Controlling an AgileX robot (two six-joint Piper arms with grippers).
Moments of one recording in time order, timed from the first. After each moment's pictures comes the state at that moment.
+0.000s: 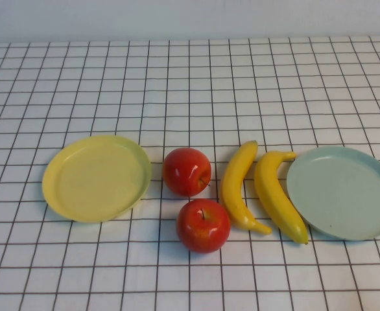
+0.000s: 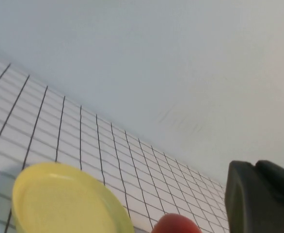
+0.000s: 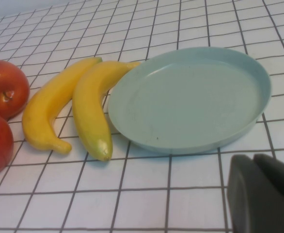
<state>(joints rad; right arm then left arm) 0.12 -0.01 0.03 0.29 0.36 -0.03 -0.15 0.02 -0.11 -0.78 0.12 0.13</state>
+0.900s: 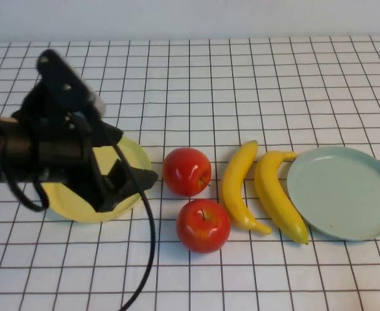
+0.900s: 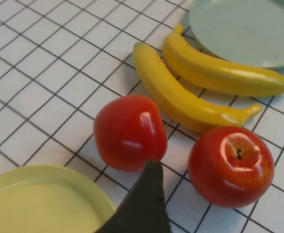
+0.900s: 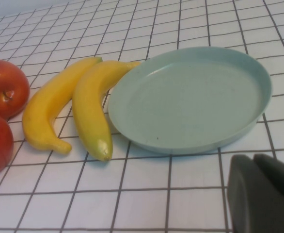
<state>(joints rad) 0.12 -0.01 0.03 0.29 0.36 -0.03 -0.27 1.23 -0.93 -0.85 0.73 1.22</state>
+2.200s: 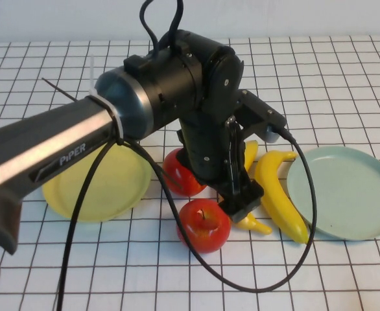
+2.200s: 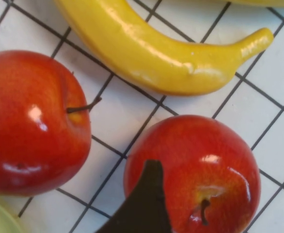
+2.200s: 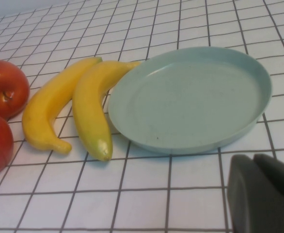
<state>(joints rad) 0.12 -0.01 0.03 0.29 0.36 -0.03 -0.78 1.95 -1.73 -0.06 1.23 0.27</state>
